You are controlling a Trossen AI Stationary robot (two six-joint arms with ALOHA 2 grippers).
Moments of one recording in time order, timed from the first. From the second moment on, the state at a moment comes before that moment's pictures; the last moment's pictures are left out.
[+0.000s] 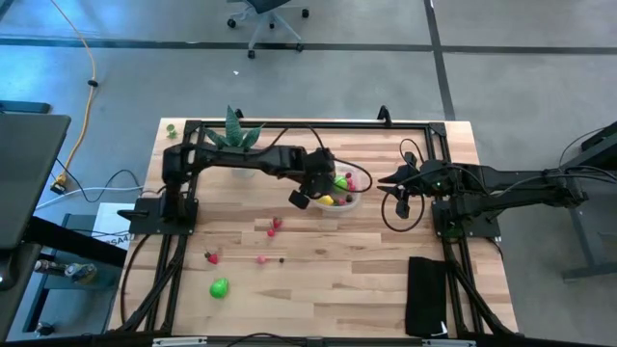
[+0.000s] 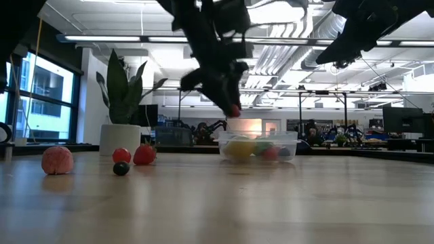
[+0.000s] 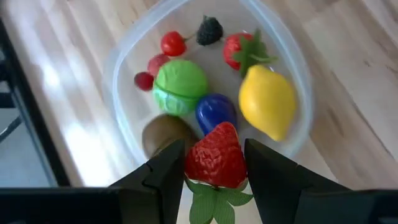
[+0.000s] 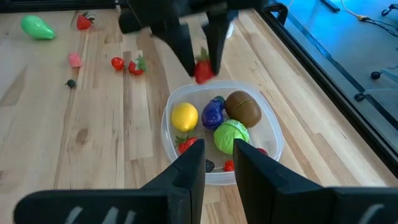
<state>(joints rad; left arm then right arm) 0.26 1.97 1.57 -0.67 -0.10 0.79 -0.04 0.69 0.59 -0.42 0.18 0.04</state>
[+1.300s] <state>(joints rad) 0.28 2.06 1.57 -0.61 -0.05 0.83 -0.04 0.69 0.59 -0.42 0.18 0.04</state>
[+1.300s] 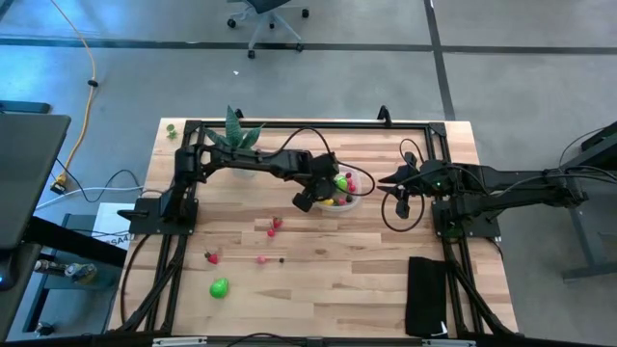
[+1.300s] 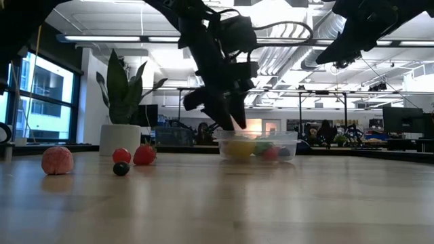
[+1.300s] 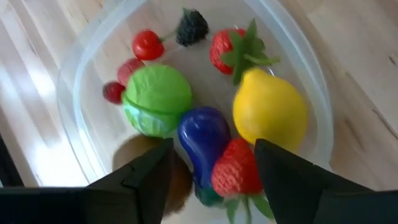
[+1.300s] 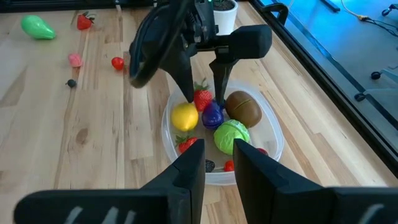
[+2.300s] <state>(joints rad) 0.13 1.79 1.25 -1.01 0.05 0.96 -0.04 0.69 0.59 -0.42 0.18 0.04</state>
